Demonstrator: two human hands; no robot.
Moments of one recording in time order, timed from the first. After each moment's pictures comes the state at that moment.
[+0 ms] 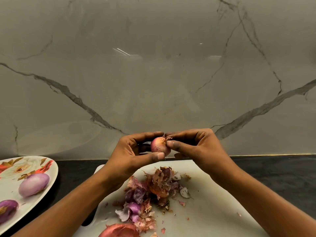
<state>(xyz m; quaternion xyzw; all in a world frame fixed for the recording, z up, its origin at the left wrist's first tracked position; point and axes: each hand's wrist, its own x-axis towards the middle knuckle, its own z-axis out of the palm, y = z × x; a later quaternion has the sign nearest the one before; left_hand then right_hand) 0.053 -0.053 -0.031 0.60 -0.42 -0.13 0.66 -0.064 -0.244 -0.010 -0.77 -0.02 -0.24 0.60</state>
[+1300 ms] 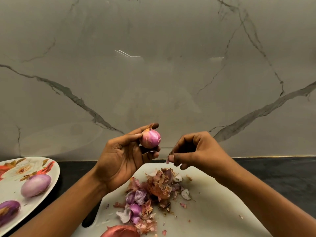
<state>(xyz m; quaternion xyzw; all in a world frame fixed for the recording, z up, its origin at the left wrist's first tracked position) 0.056 -0.045 -0.016 0.38 -0.32 -0.35 0.79 -0.068 -0.247 -0.003 -0.83 0.02 -0.16 0.53</state>
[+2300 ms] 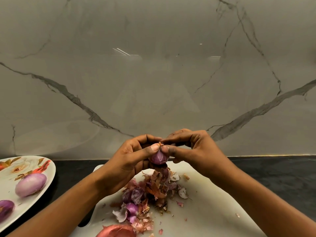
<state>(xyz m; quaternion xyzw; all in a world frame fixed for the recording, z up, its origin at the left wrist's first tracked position) 0.049 -0.052 -0.026 0.53 -0.41 -0.29 0.68 -0.059 -0.248 -0.013 -0.81 -0.06 -0.23 0.54</state>
